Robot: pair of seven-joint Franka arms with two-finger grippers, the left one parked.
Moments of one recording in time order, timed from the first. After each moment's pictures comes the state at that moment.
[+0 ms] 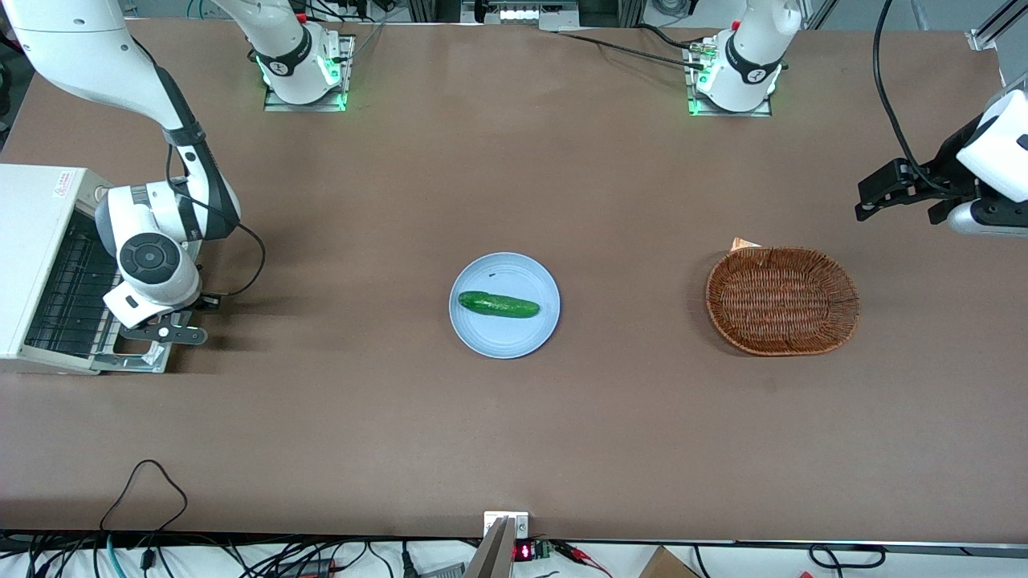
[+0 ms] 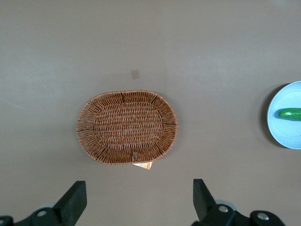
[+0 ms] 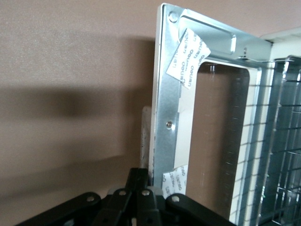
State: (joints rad) arm 0.00 0.50 -0.07 -1.96 -0.61 2.34 0.42
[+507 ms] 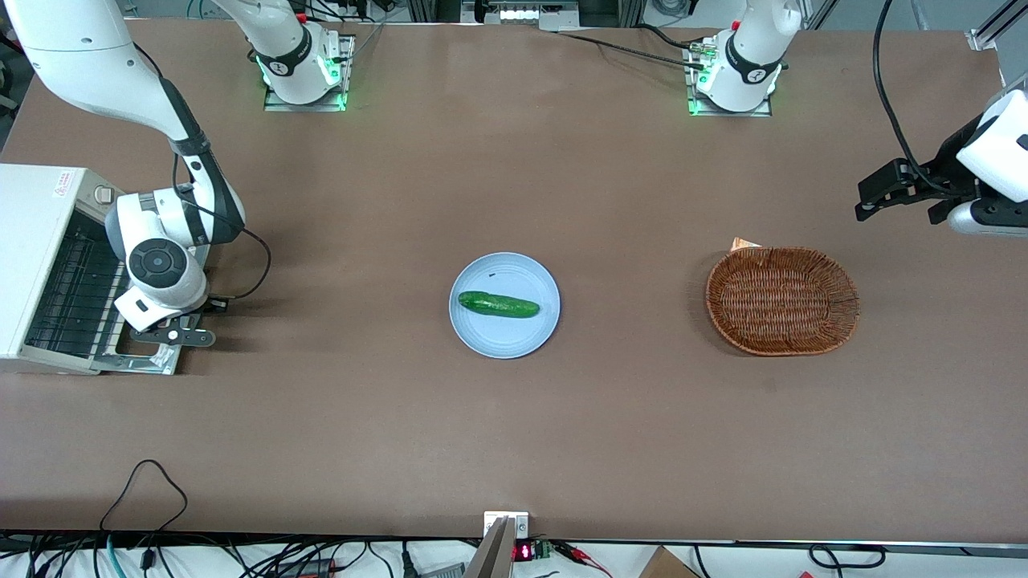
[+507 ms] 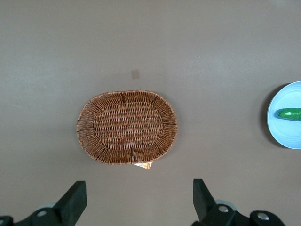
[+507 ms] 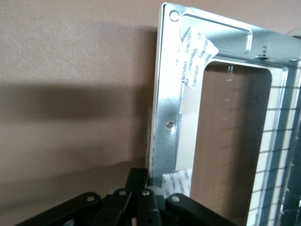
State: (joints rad) arm -0.01 0.55 -0.07 -1.96 -0.61 2.39 0.42
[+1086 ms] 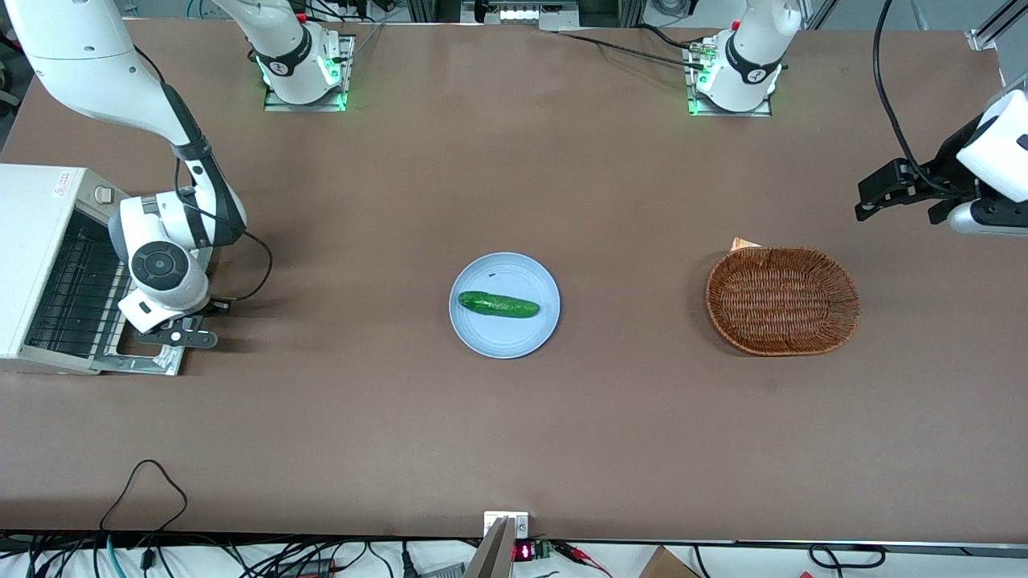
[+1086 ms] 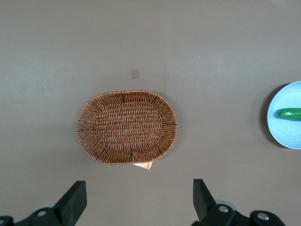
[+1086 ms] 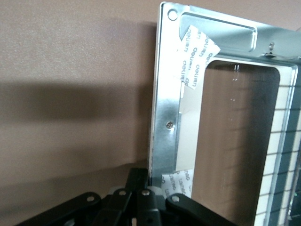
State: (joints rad) arm -0.01 0.56 -0.07 -1.96 -0.60 2.41 0.42
